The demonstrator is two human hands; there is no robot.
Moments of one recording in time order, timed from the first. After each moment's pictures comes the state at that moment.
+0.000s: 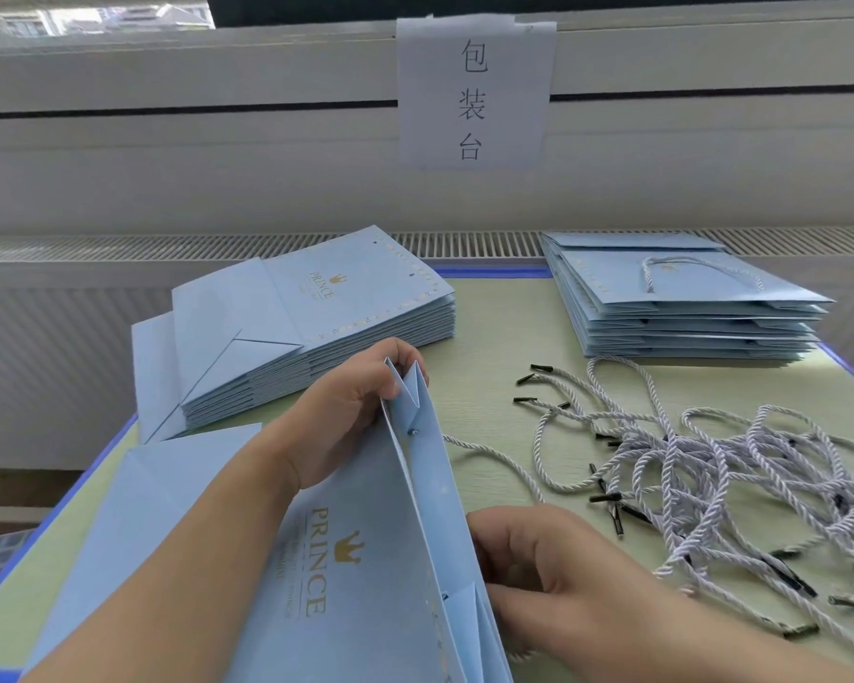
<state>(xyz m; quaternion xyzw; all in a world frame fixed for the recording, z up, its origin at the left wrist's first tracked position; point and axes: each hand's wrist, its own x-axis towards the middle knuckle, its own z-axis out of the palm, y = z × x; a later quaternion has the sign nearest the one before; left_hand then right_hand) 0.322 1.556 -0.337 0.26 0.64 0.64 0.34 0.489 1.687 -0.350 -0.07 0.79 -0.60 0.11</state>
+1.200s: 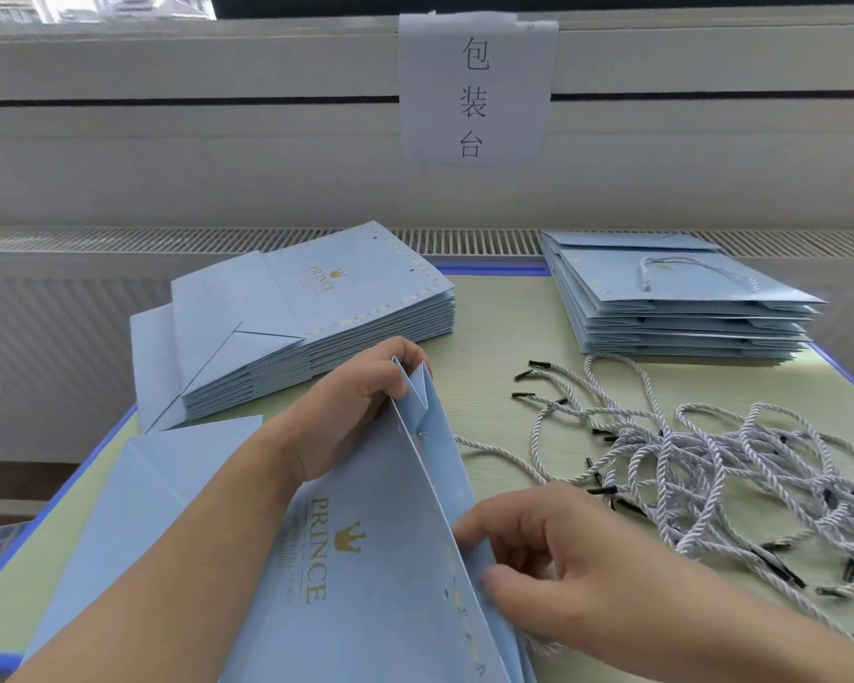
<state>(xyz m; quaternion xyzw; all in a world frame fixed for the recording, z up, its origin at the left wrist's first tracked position) 0.324 1.558 -0.338 0.24 0.66 0.62 0.34 0.498 1.687 -0.317 -0.04 0.84 -0.53 0.12</state>
